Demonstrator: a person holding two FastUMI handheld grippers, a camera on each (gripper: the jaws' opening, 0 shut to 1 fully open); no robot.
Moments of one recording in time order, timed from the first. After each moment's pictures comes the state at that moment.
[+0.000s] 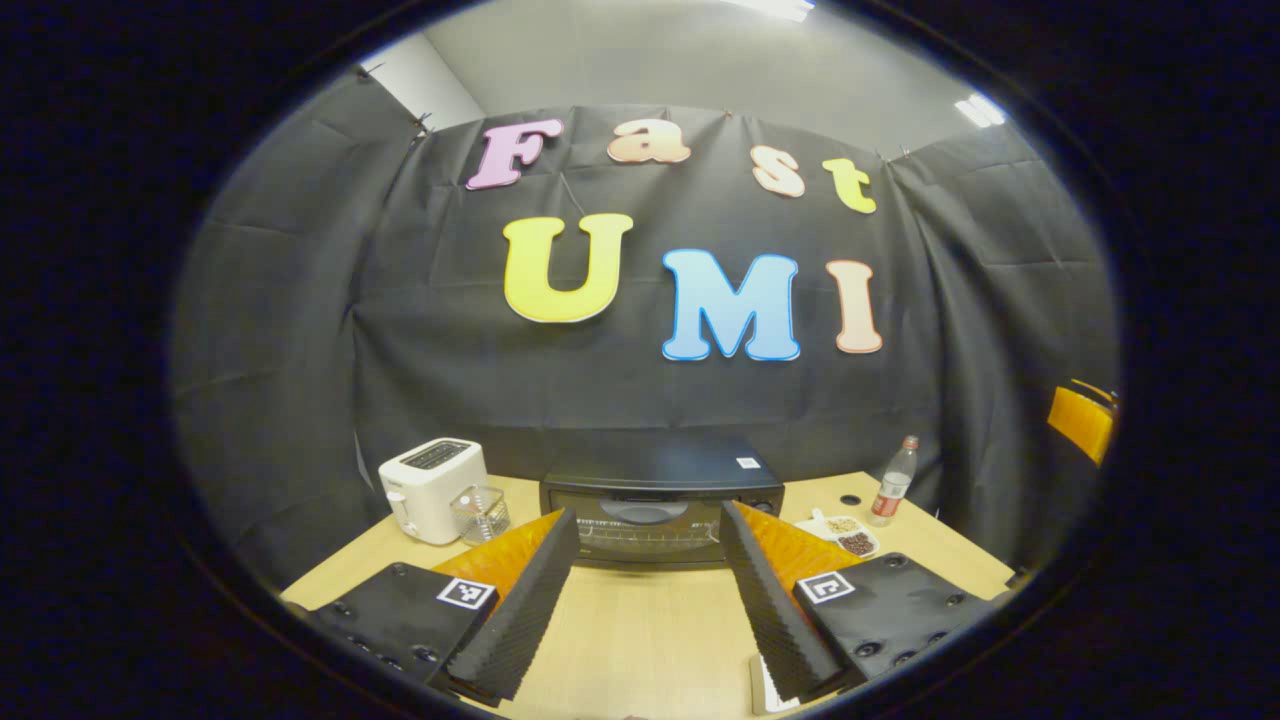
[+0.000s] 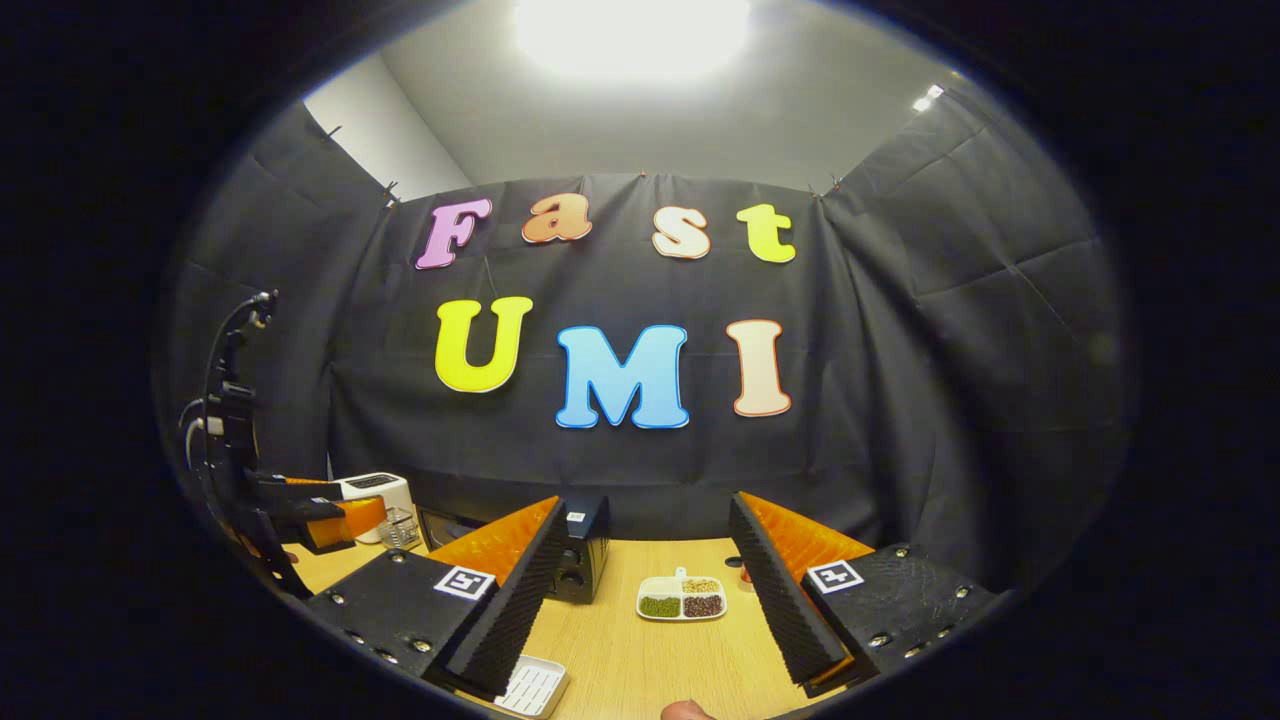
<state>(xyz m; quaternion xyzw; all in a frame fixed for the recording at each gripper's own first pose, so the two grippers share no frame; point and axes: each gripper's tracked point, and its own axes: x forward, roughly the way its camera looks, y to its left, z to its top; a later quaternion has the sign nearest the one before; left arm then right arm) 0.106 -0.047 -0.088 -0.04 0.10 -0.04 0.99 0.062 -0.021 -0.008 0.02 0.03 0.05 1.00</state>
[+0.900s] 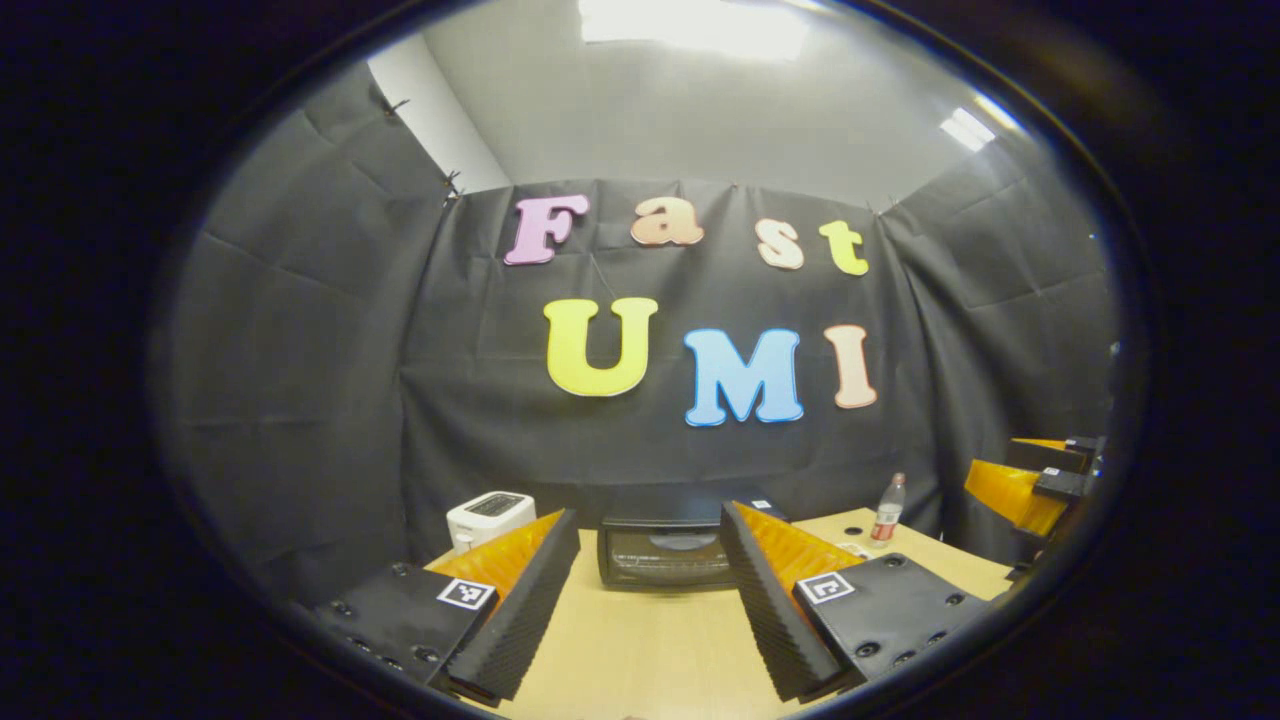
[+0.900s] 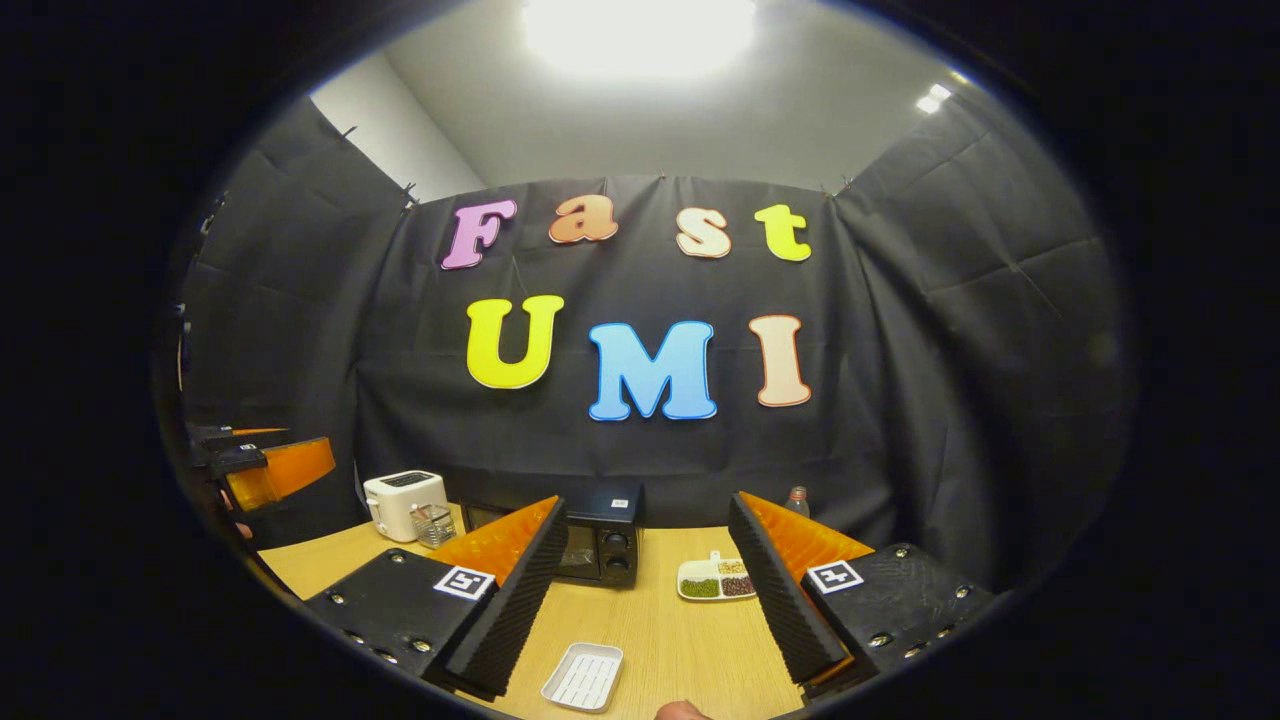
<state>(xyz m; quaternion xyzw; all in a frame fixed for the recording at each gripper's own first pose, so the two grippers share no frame) 0.007 0.026 -0.024 -0.02 0.01 -0.02 1.00 0.013 0.042 -0.007 0.03 0.03 0.07 1.00</state>
